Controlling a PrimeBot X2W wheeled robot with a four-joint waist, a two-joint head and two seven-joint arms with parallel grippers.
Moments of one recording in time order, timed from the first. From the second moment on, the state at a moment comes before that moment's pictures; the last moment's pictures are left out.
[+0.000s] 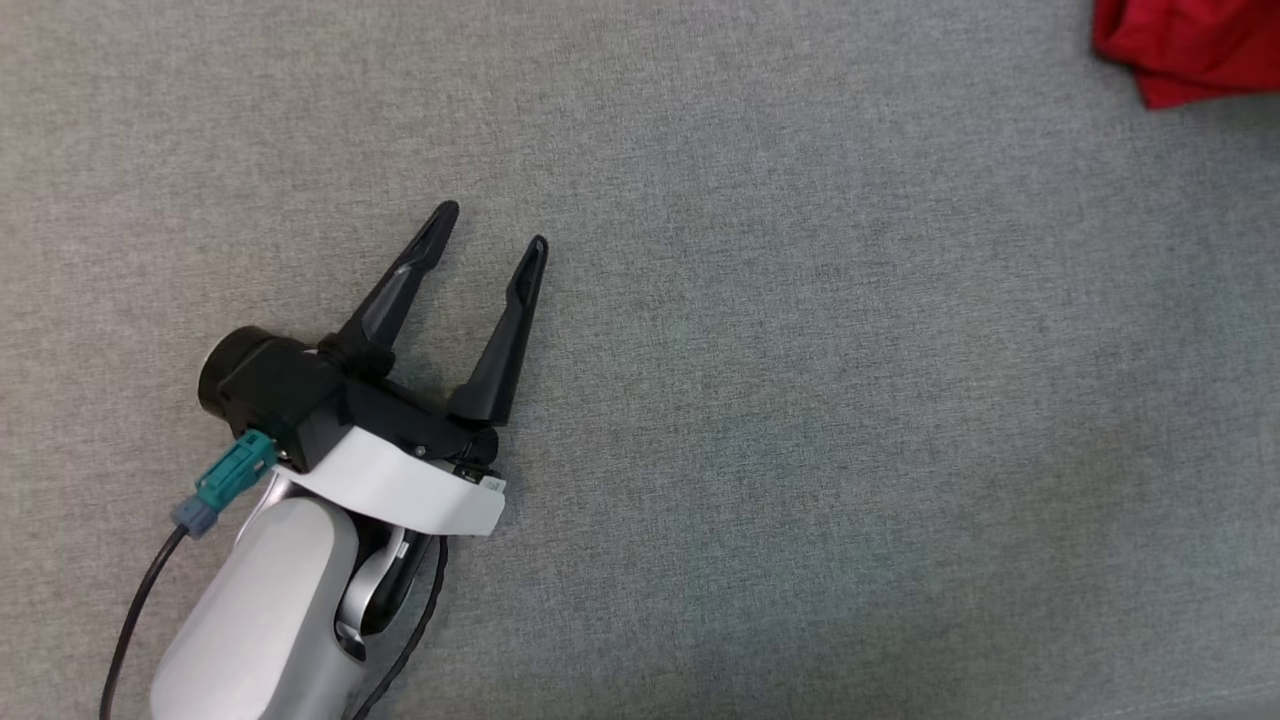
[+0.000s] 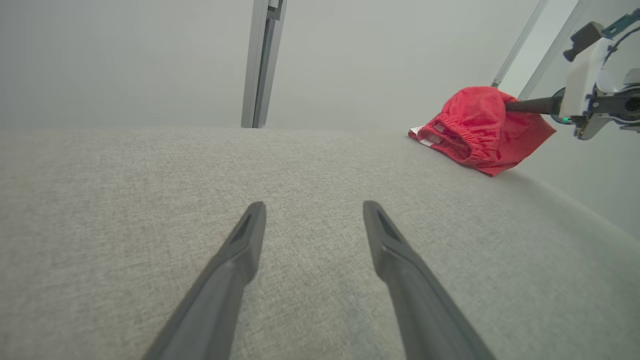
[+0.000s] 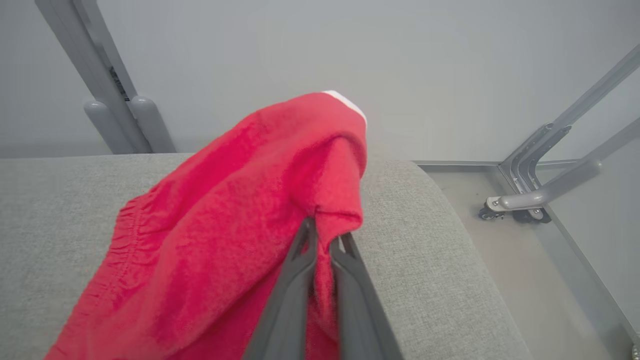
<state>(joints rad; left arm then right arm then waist) -0.42 0.23 -0.41 0.06 -0.42 -0.05 -0.22 -1.32 -0.49 0.46 1.15 0.58 0.13 0.02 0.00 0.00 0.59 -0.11</state>
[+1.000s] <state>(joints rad) -0.33 0.22 -0.38 0.14 -0.47 -0.03 -0.26 -1.27 -0.36 0.41 1.28 0.34 0.13 -0.16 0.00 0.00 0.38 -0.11</state>
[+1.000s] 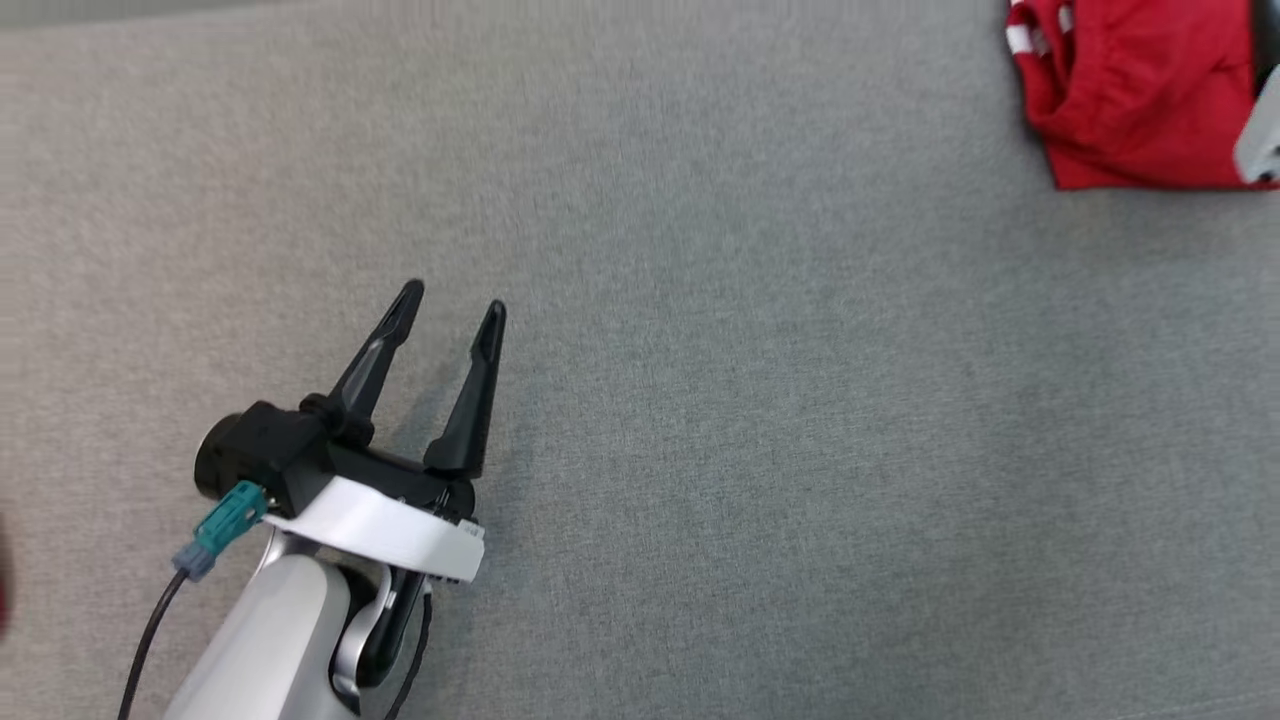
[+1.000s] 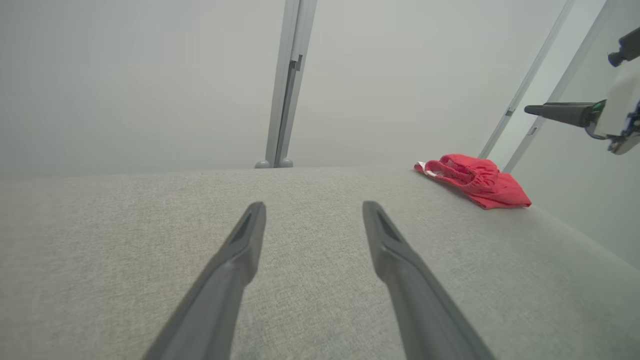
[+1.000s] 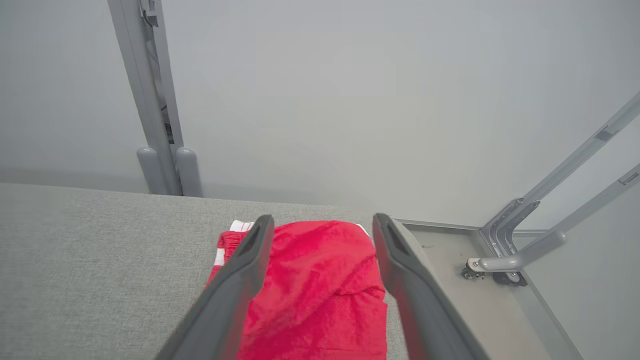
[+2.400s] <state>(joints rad) 0.05 0.20 -0.19 0.07 -0.50 0.07 -0.26 -0.07 -0.13 0.09 0.26 0.40 0.13 -0.26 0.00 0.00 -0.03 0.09</state>
